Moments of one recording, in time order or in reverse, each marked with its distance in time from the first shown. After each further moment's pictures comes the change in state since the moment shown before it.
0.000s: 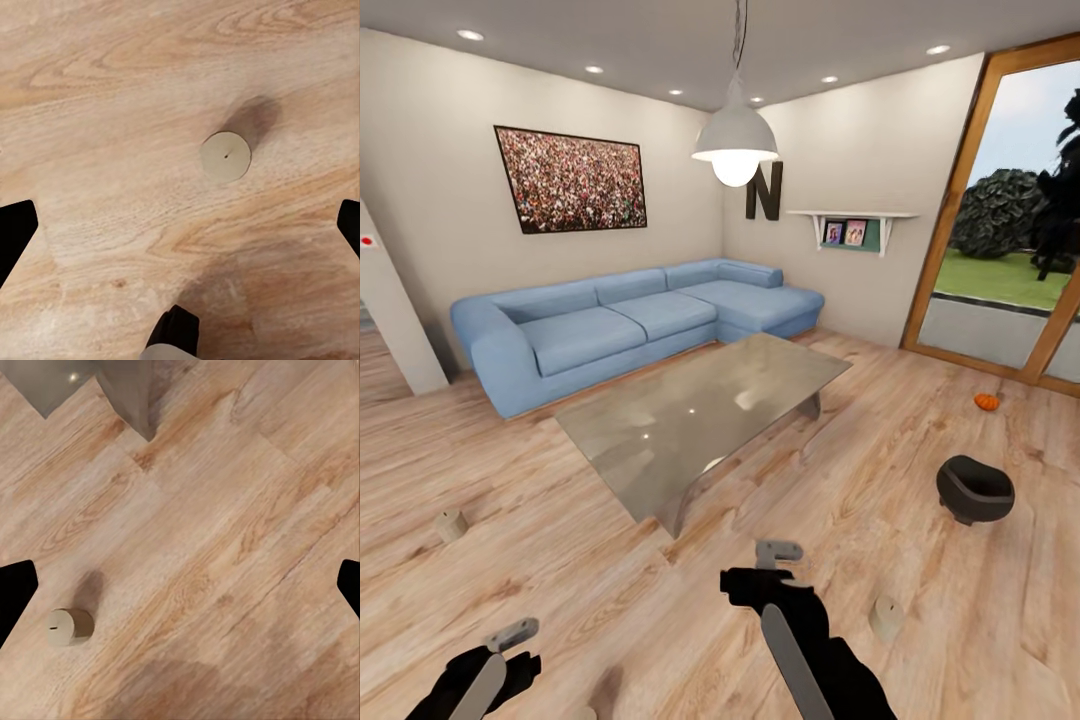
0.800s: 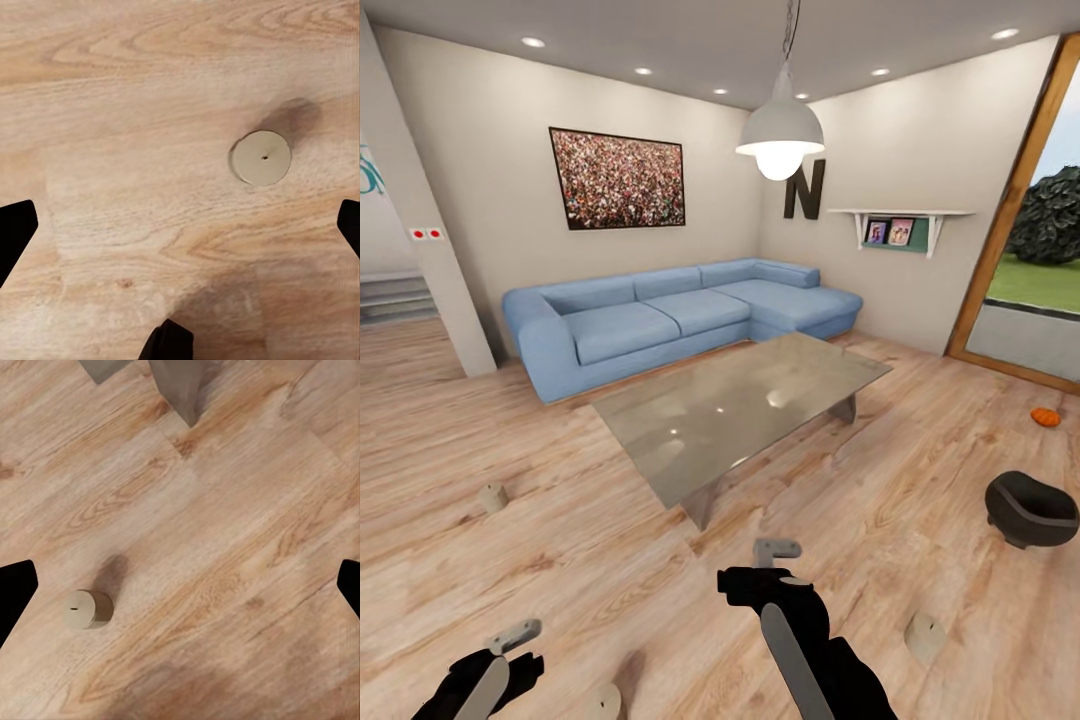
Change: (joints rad) left arm 0.000 -0.007 -0.011 0.013 0.001 -0.030 -0.008; right arm 0.006 0.000 0.010 -0.039 -0.002 0.042 0.001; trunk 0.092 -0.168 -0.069
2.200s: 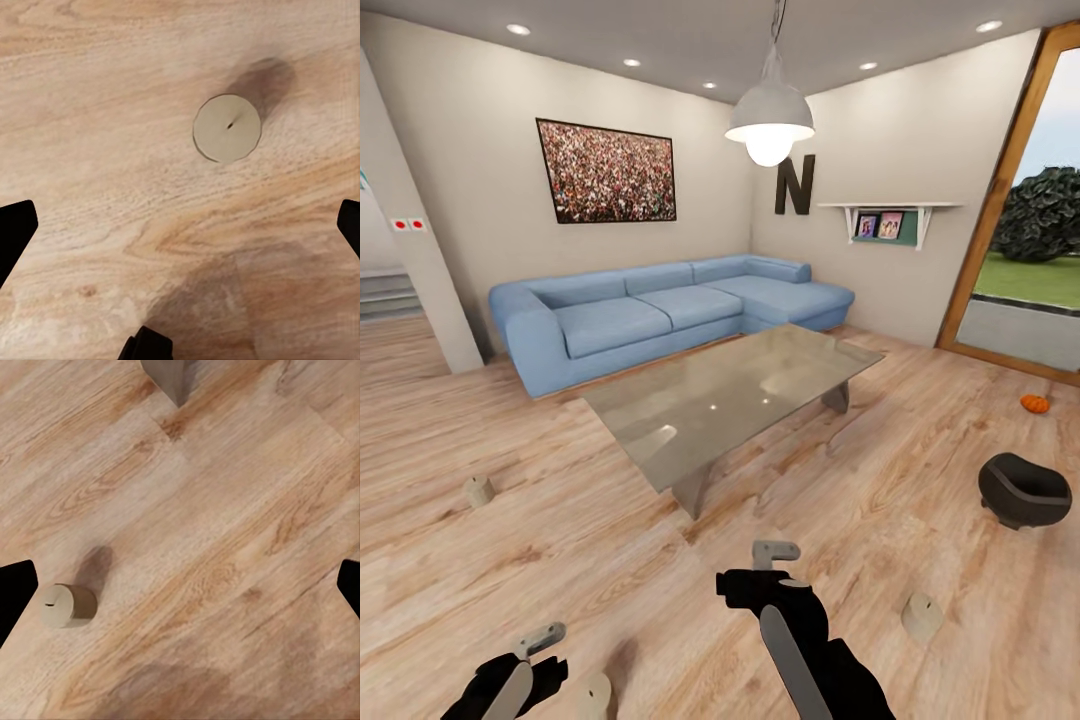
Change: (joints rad) left arm -0.001 -0.048 -0.055 0.013 -0.002 -0.012 -0.009; right arm 0.002 0.000 0.003 0.012 -0.003 -0.006 0.004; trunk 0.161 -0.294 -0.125
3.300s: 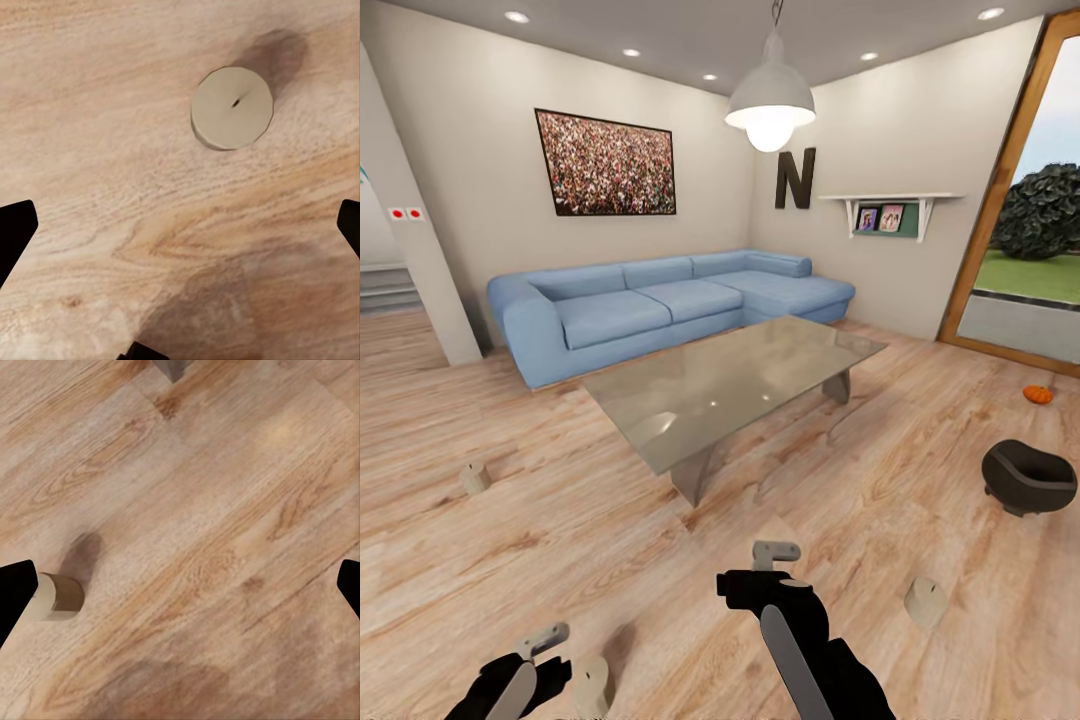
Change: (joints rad) left arm 0.000 -0.008 -0.008 -0.002 0.000 0.003 0.000; right arm 0.000 0.000 -0.003 0.001 -0.004 0.005 -0.003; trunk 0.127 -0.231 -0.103
